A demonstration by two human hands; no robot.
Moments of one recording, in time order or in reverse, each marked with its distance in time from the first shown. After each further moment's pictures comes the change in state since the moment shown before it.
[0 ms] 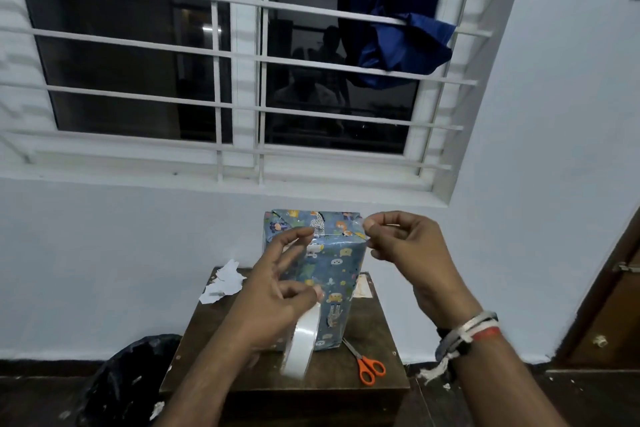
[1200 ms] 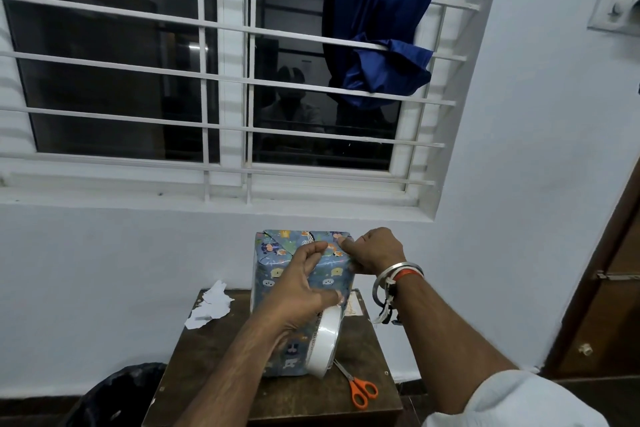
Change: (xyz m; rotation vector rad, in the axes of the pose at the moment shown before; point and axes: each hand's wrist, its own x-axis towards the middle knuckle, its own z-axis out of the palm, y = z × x) left_hand 0.058 -0.008 0.034 -0.070 -0.071 -0.170; right_hand 0.095 0.043 0.022 -0.660 0.110 0.271
